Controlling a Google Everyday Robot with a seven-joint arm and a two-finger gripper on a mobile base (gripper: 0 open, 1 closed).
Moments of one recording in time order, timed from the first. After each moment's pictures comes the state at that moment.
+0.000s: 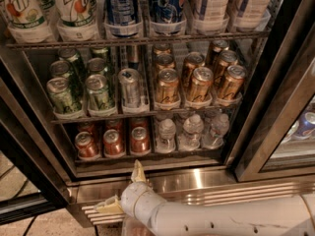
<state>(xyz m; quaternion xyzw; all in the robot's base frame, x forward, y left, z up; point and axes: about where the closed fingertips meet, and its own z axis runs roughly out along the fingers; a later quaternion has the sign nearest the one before) 0.465 0.123 0.570 -0.38 0.74 0.18 0.53</state>
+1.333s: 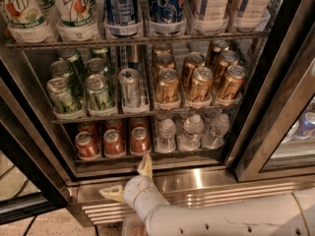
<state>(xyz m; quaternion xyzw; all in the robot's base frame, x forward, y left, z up) 0.500 0.098 0.585 -0.32 0.74 0.10 0.58</state>
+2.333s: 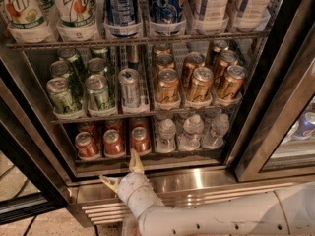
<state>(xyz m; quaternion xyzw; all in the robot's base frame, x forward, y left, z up) 0.518 0.116 0.590 -0.32 0.70 0.08 0.63</state>
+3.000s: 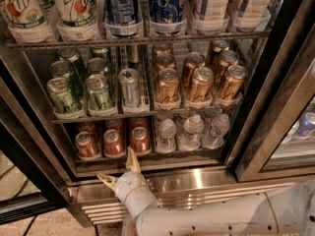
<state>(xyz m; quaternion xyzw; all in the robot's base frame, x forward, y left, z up) 0.528 0.127 0.593 -0.31 0.68 0.08 0.66</state>
